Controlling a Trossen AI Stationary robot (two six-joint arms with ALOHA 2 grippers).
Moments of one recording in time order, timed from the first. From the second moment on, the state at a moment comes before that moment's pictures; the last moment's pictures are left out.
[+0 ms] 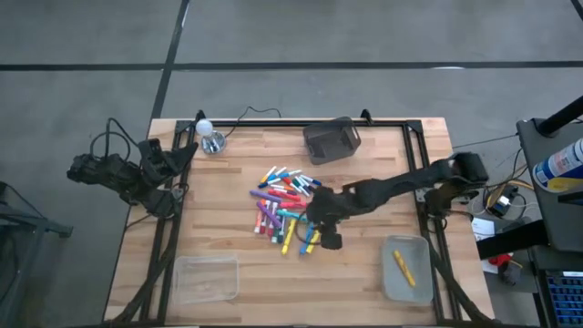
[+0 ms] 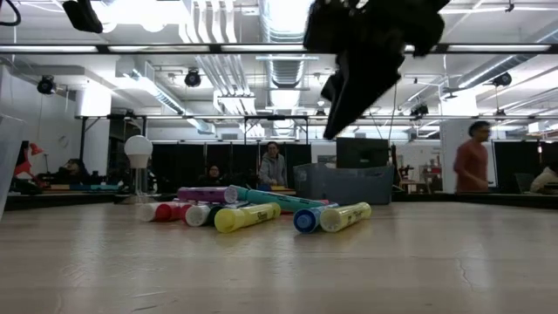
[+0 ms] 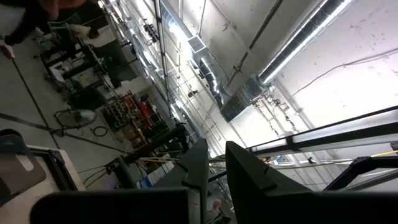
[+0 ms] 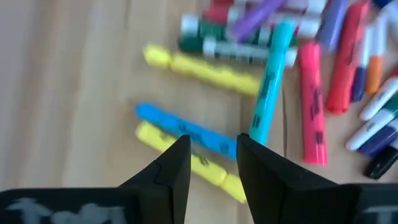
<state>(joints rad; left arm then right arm) -0.36 0.35 0.42 0.47 -0.75 -0.70 0.17 1.72 1.19 -0.51 -0.03 0.13</state>
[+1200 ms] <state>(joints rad) -0.36 0.35 0.42 0.47 -0.73 -0.74 0.17 1.97 1.50 -0.93 -0.14 0.13</state>
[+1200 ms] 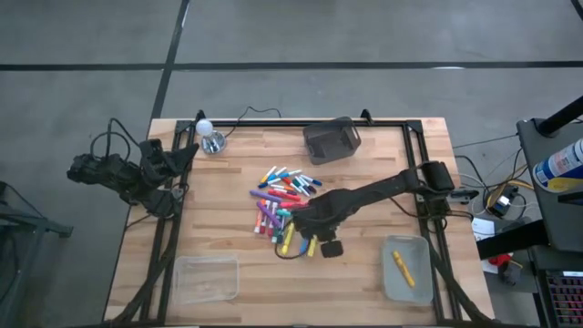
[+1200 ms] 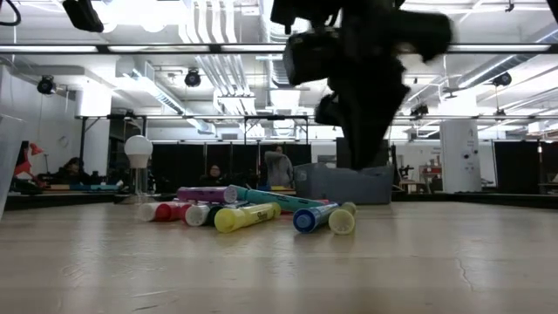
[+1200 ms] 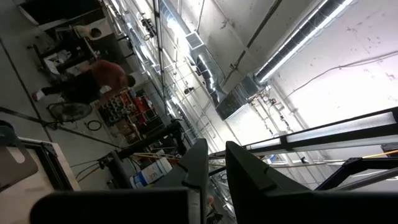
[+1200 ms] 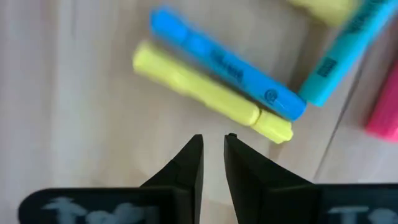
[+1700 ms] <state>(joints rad) -0.36 0.35 0.42 0.47 -0.70 -0.74 0.12 2.01 1.46 -0.83 -0.39 1.11</state>
